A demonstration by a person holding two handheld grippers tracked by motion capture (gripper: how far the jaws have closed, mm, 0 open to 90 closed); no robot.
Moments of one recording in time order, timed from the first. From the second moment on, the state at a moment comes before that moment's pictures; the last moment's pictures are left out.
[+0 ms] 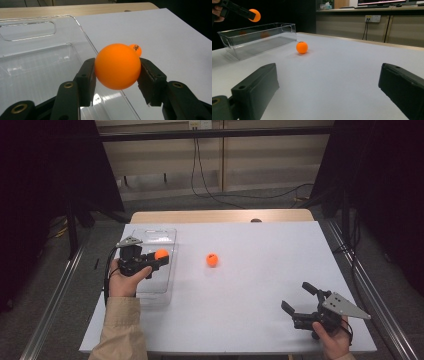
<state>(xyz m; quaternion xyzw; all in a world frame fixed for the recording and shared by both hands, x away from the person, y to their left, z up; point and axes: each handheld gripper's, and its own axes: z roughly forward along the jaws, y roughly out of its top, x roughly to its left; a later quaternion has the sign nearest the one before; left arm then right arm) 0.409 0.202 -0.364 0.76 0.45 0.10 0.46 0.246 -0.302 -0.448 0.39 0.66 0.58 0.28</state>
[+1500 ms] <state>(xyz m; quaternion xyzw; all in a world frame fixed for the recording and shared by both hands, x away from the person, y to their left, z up) 0.414 0.214 -0.375 0.76 0.48 0.12 0.43 0.246 -0.302 -0.448 0.39 0.66 0.58 0.28</state>
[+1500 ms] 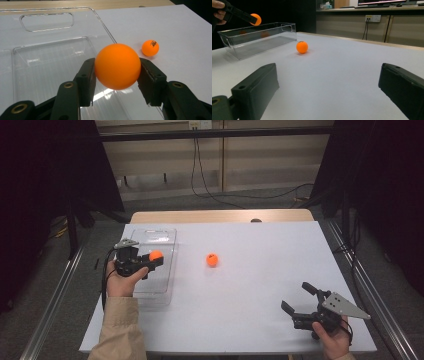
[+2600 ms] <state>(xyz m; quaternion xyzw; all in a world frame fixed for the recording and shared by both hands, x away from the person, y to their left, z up) 0.416 0.218 -0.382 0.76 0.49 0.13 0.41 0.246 -0.301 -0.448 0.39 0.66 0.58 0.28</state>
